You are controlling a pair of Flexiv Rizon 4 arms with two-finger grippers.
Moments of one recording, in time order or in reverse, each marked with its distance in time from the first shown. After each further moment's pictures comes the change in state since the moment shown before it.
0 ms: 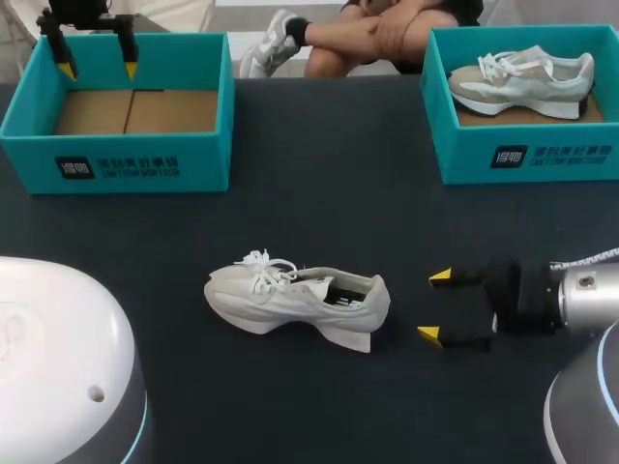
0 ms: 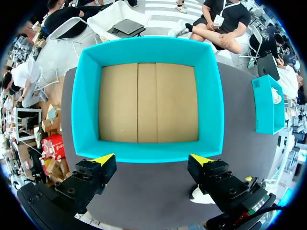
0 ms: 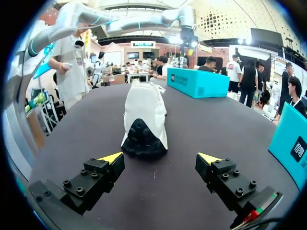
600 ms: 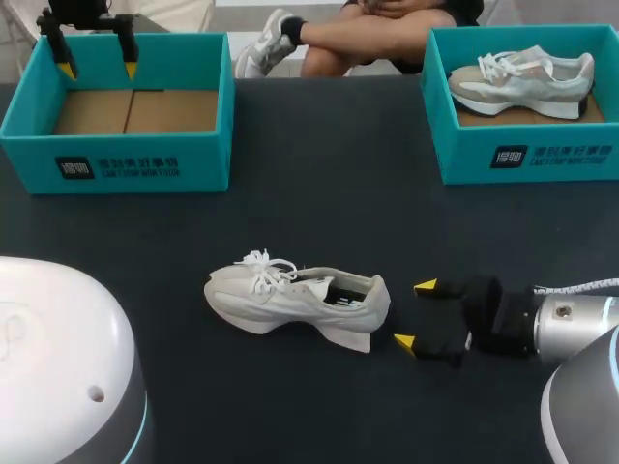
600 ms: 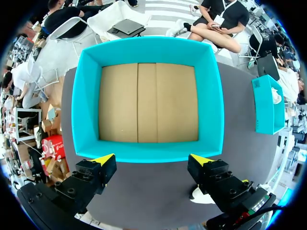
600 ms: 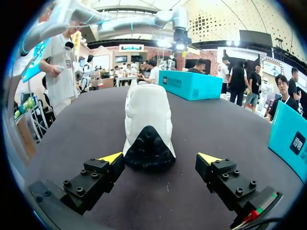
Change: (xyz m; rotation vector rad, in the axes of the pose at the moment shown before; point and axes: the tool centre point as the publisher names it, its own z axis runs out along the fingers) left arm 0.000 0.000 0.000 0.000 0.000 0.000; right arm 0.019 0.007 0.026 -0.036 -0.107 0.037
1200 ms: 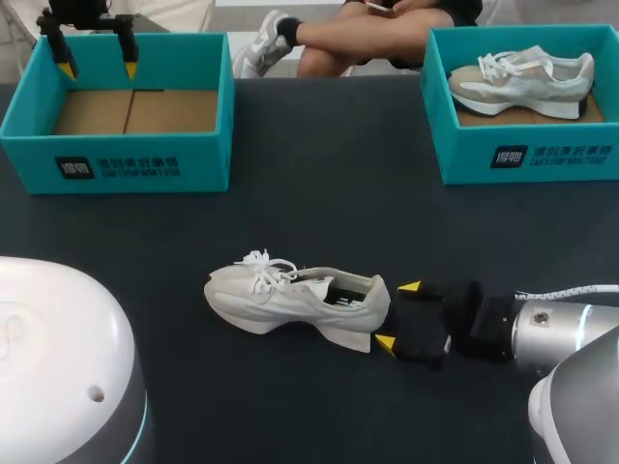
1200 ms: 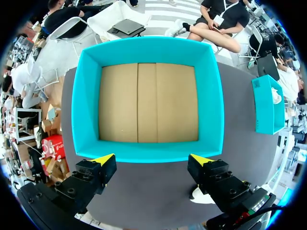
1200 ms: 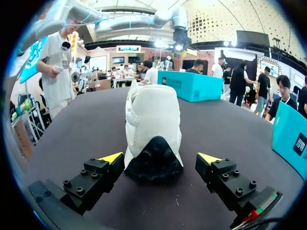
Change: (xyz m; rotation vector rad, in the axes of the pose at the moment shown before) left arm 0.000 0.000 0.000 0.000 0.000 0.000; right arm 0.011 0.008 0.022 -0.011 -0.019 0.010
